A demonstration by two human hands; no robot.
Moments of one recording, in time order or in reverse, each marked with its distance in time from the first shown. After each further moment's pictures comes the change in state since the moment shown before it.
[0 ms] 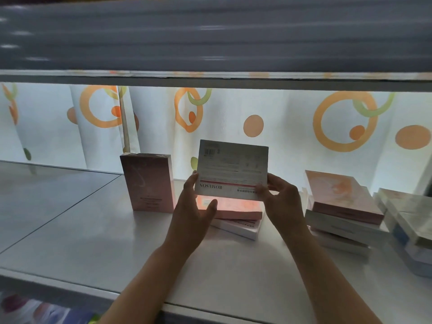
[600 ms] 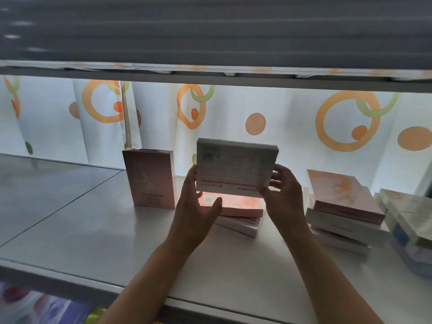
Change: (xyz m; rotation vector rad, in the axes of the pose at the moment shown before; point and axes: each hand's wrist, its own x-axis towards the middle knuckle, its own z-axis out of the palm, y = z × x) left_hand -0.005 0.007 -0.002 -0.112 0.058 0.080; right_hand -0.001 -0.005 0.001 0.063 0.080 -0.035
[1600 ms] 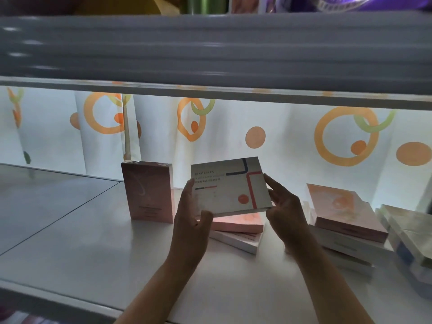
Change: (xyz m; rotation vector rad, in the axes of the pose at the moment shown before) left_hand -0.001 0.010 0.005 -0.264 0.040 -0.103; right_hand -0.003 -0.018 -0.015 0.107 -0.292 0.120
